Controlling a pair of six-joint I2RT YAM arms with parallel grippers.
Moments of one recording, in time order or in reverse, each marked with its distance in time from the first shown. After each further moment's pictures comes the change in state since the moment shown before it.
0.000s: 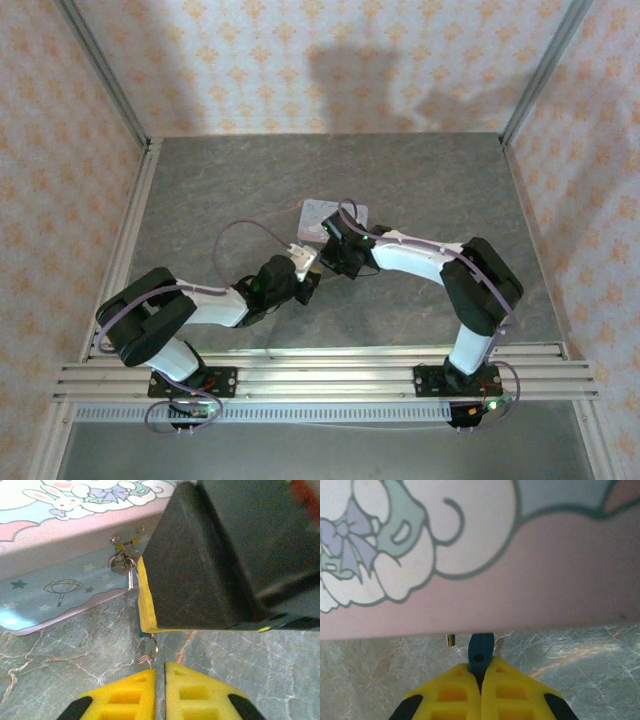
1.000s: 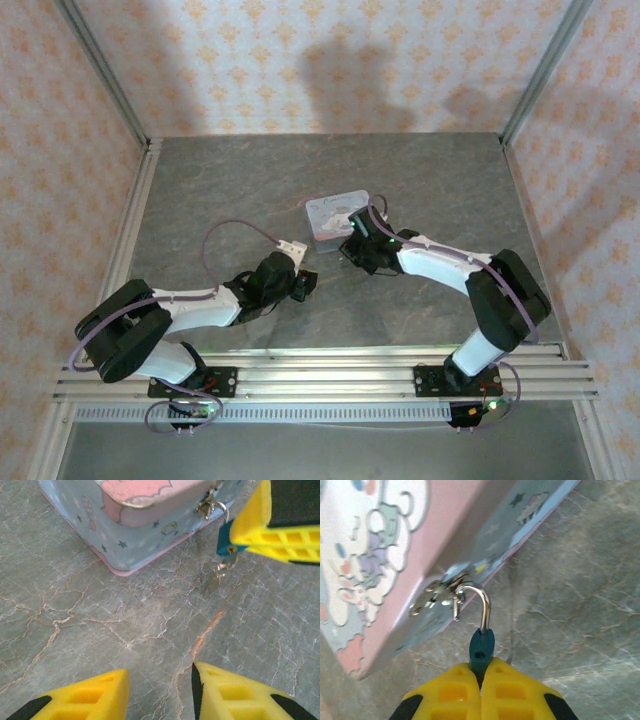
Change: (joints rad) left arm 0.000 -0.107 0.047 -0.265 -0.084 -0.171; right arm -0.111 -0.146 -0.134 0.097 0.053 0.045
